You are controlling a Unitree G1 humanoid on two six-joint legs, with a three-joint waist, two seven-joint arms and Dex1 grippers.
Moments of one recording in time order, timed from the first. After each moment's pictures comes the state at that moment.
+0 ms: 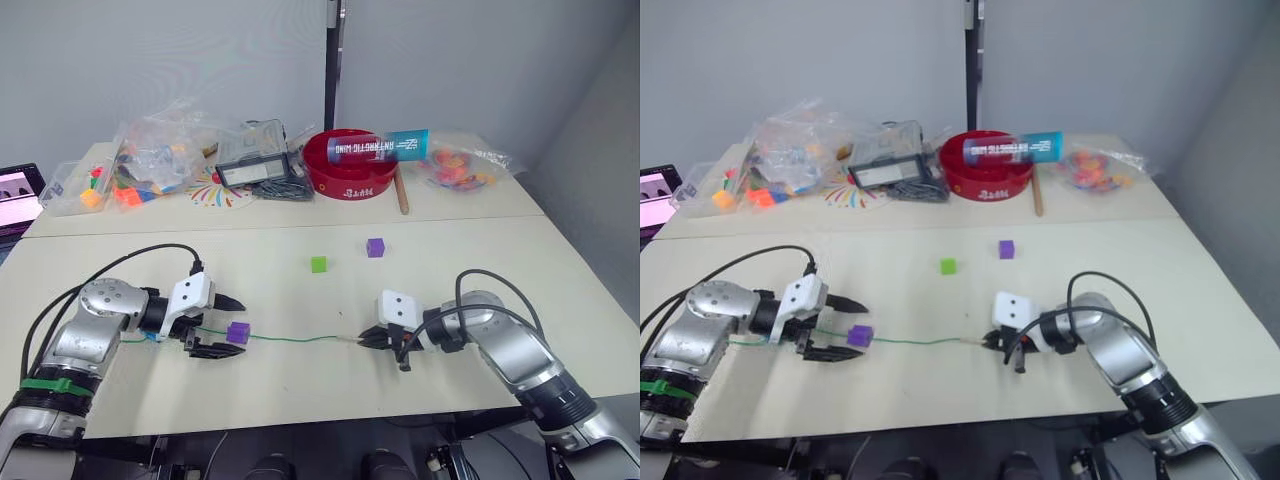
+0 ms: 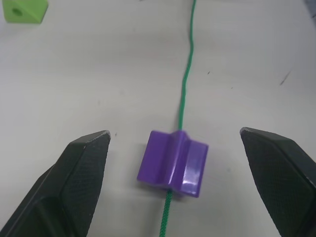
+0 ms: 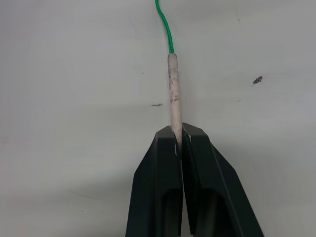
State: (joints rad) left arm -0.43 0.88 -0.08 0.20 -0.28 0.10 -1.47; right arm -0.48 -0.68 0.37 -0.12 0.10 0.44 1.15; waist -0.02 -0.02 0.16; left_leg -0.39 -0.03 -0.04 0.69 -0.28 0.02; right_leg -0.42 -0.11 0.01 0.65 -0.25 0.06
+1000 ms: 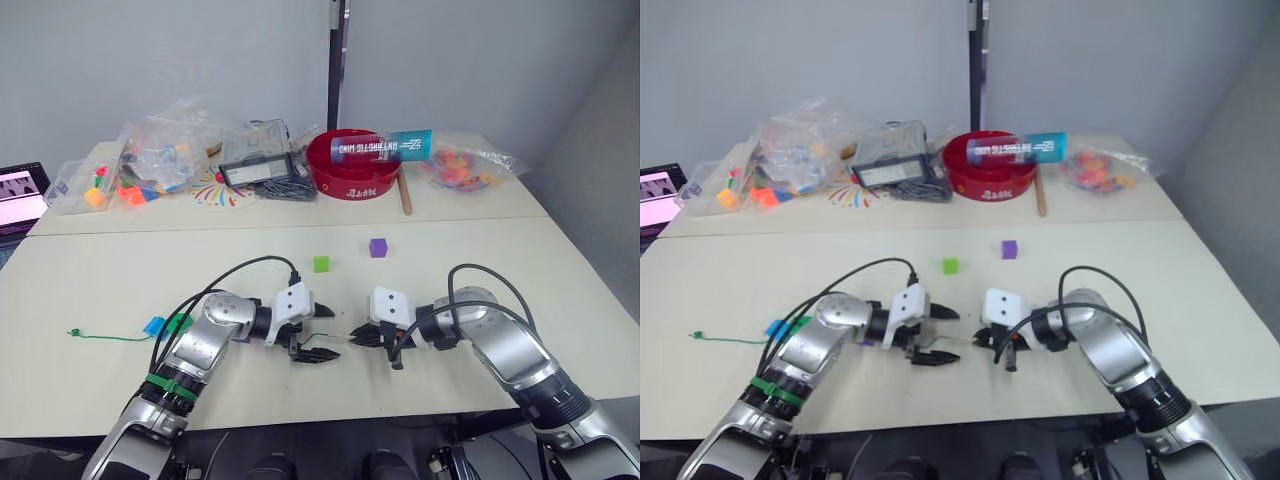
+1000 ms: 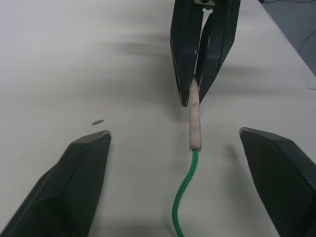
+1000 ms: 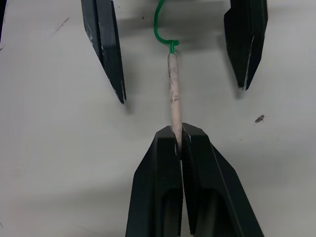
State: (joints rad) left arm -0.52 0.43 -0.31 0.18 -0.16 0.19 -1.19; right arm -0.50 -0.65 0.38 -0.19 0.10 0.51 1.14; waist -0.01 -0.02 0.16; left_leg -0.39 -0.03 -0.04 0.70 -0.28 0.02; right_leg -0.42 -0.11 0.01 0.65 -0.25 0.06
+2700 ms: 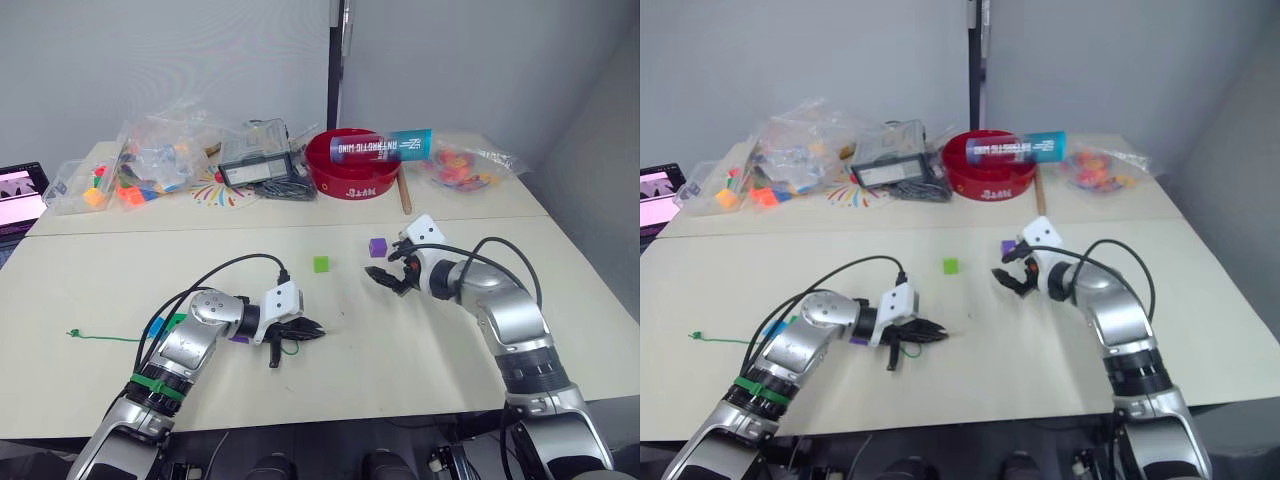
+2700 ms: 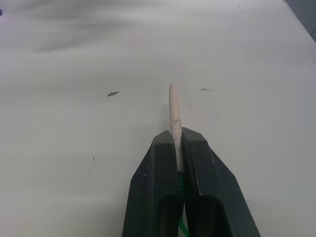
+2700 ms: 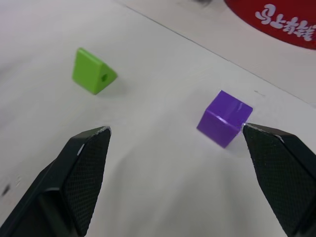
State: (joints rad) left arm -0.50 0.52 -0.29 0.14 -0.16 0.19 -1.21; right arm -0.65 -0.47 0.09 0.07 0.14 0.62 0.64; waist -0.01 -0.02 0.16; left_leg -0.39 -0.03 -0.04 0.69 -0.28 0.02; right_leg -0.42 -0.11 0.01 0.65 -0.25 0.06
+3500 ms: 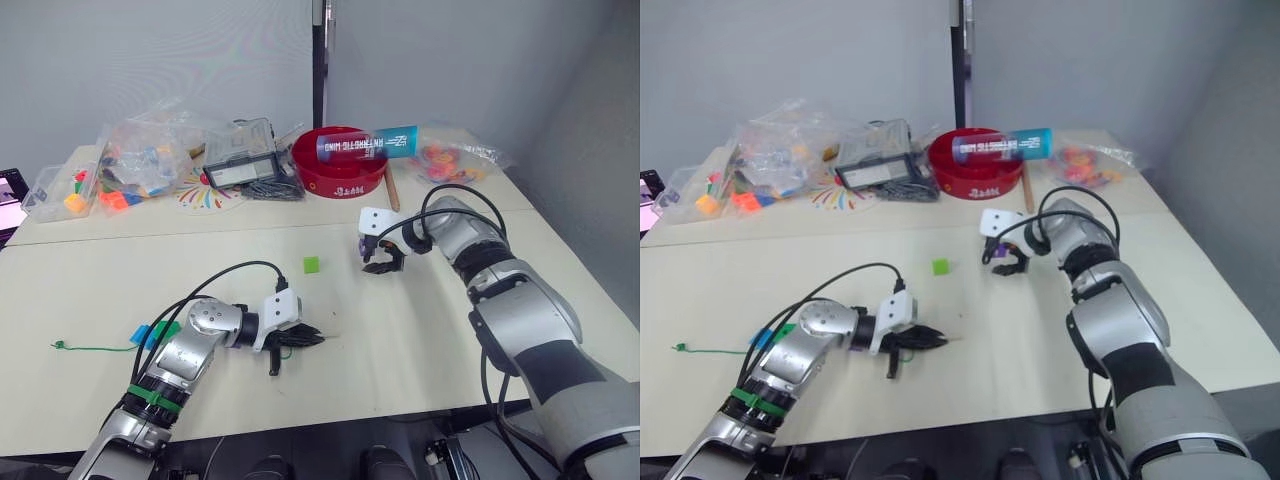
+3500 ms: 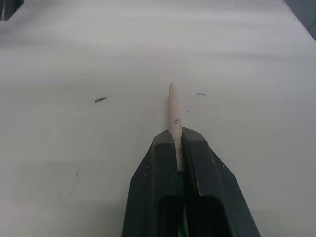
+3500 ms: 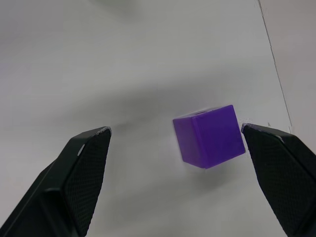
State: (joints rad) left arm -0.44 0.52 -0.29 0.09 -0.16 0.20 -1.17; right arm -1.35 -0.36 0.43 1.33 -0.33 -0.13 0.98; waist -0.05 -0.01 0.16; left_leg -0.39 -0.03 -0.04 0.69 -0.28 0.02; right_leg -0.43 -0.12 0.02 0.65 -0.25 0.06
